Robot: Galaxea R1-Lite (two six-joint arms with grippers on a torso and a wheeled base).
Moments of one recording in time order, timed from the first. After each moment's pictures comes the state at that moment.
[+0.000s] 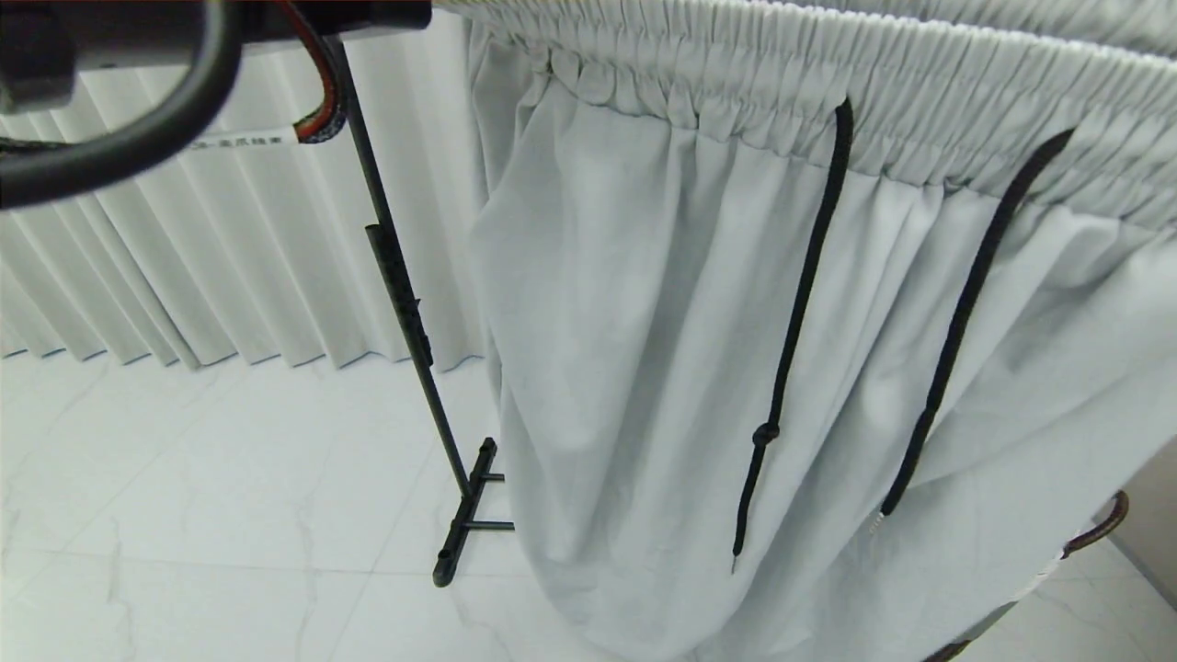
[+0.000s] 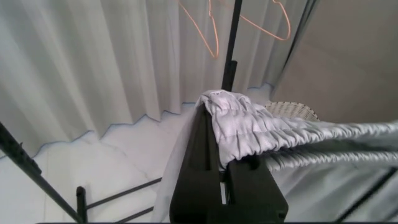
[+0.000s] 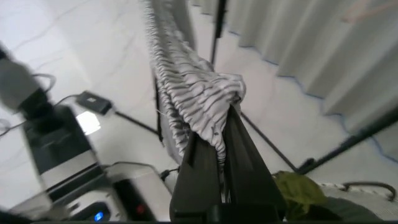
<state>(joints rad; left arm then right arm) -0.96 1.42 -1.59 0.15 0.44 0.03 0.96 1.15 -1.68 0.74 0.00 -0.06</state>
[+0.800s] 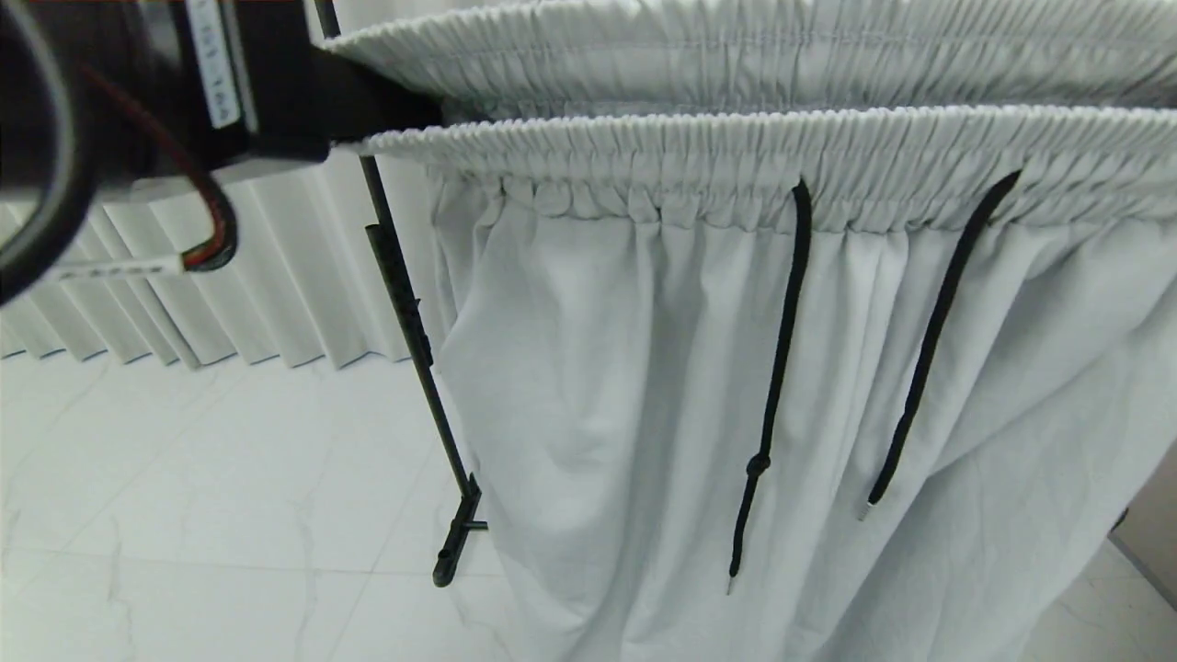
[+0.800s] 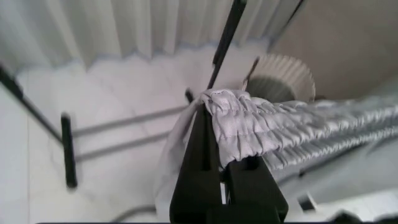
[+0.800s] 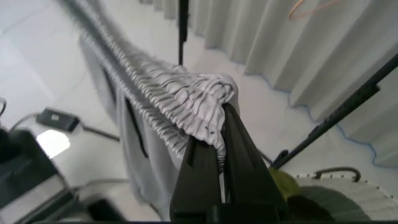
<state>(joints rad) -0.96 1.38 -1.65 0.55 0.44 -0.27 0.99 1.18 -1.68 0.68 -0.17 -0.05</state>
